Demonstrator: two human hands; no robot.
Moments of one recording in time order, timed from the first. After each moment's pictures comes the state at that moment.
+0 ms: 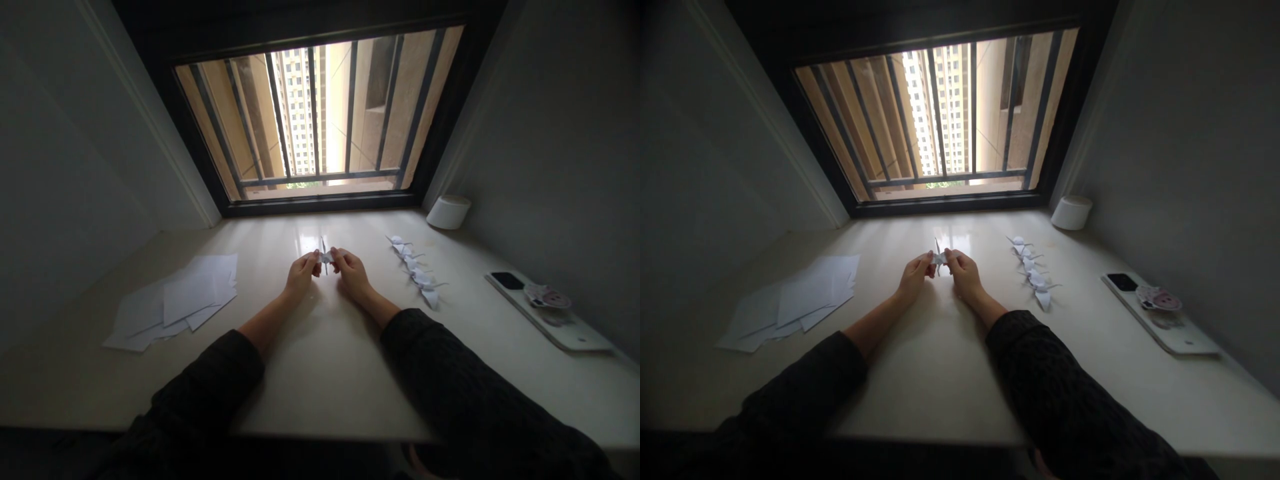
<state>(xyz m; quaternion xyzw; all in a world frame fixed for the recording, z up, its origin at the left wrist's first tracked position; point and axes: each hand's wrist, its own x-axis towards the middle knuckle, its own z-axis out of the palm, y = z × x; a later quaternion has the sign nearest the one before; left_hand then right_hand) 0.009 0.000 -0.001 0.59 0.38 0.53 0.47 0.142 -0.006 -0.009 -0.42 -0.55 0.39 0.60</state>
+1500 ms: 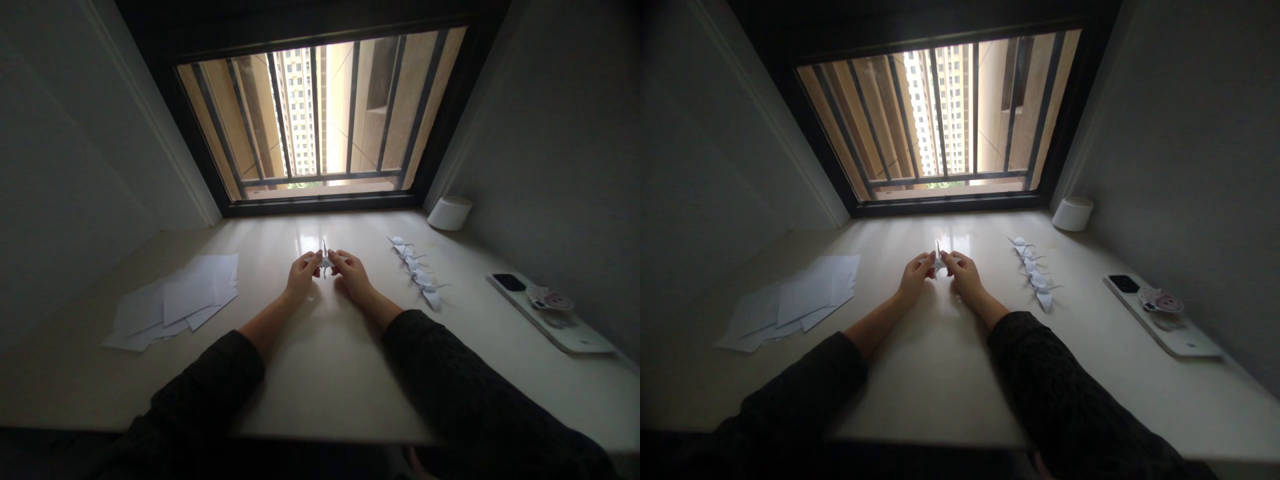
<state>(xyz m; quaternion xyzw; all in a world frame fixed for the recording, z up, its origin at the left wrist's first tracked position) 0.011 -0.005 0.002 0.57 0.38 0.54 0.49 0.140 -0.015 0.003 -0.38 -0.52 0.48 0.59</state>
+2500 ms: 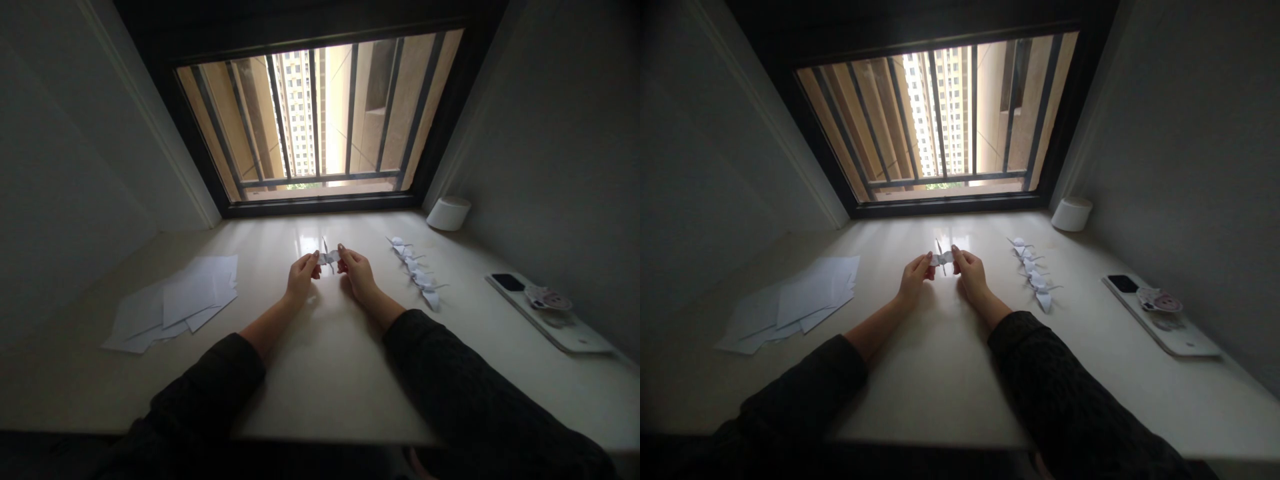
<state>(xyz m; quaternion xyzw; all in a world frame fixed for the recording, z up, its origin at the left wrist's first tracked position) 0.013 -0.006 0.002 0.53 0.40 0.56 0.50 0.148 -0.004 -0.006 -0.41 -0.46 0.46 0.63</state>
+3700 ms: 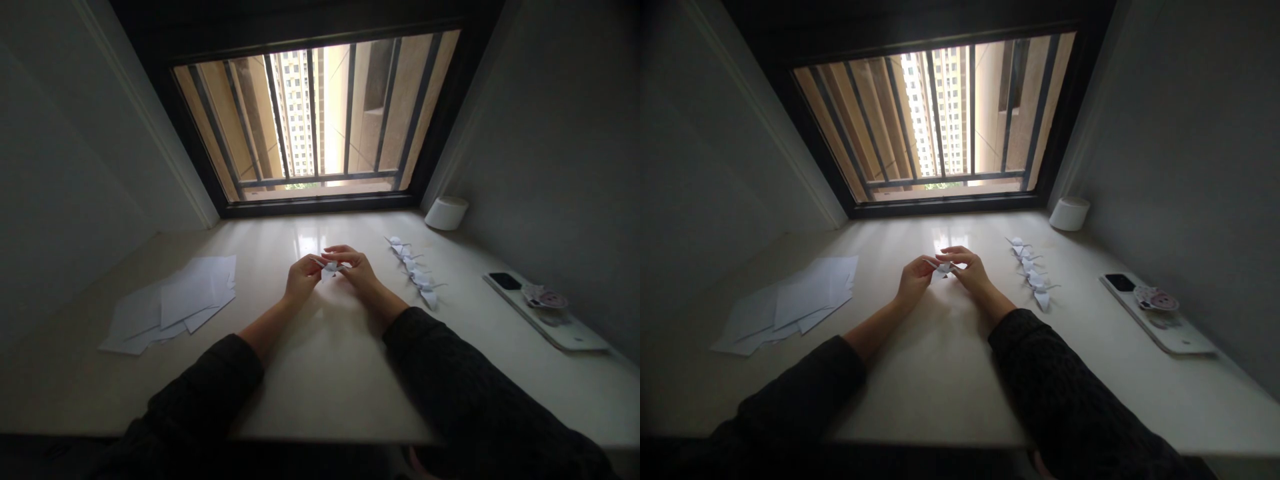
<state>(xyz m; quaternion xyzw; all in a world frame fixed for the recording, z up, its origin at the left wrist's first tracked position) 0.012 -0.006 -0.008 0.60 0.27 0.56 0.50 0.171 0.004 -0.009 -0.32 -0.68 0.35 0.56</state>
